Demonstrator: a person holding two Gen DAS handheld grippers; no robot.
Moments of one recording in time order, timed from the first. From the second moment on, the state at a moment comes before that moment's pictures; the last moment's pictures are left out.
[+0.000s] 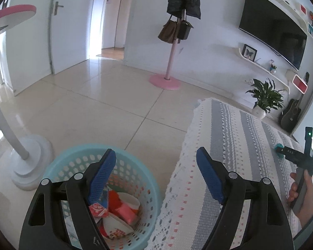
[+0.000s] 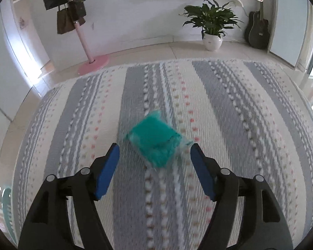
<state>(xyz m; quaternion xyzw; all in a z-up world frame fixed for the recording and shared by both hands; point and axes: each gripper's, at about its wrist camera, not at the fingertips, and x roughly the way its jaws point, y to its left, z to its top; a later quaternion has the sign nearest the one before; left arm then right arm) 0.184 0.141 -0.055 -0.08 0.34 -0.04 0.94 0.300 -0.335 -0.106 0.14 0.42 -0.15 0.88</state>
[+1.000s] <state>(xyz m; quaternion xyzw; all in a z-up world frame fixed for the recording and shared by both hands) 0.160 0.177 -0.022 -0.10 0.31 0.01 0.95 0.256 -0.197 -0.018 0.09 0.35 0.00 0.93</state>
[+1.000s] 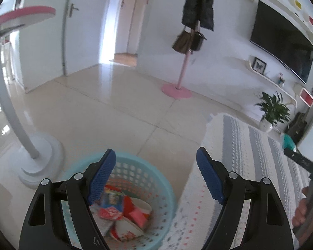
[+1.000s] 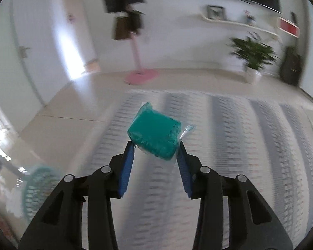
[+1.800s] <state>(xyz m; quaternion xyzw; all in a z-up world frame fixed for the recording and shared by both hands) 0.115 0.289 0.012 -0.07 0.29 0.12 0.95 0.211 0.082 -0.066 0.06 0.47 0.18 0.86</state>
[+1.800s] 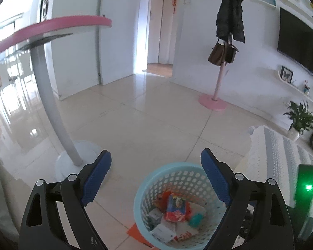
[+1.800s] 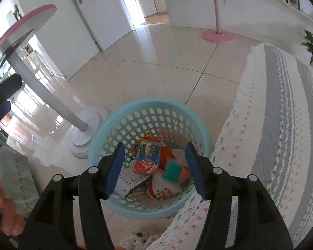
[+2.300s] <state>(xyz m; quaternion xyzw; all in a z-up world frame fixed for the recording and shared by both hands) 0.031 0.232 0.037 -0.05 0.27 0.06 0.96 0.094 0.014 0.040 0.02 0.32 0.10 0.94</state>
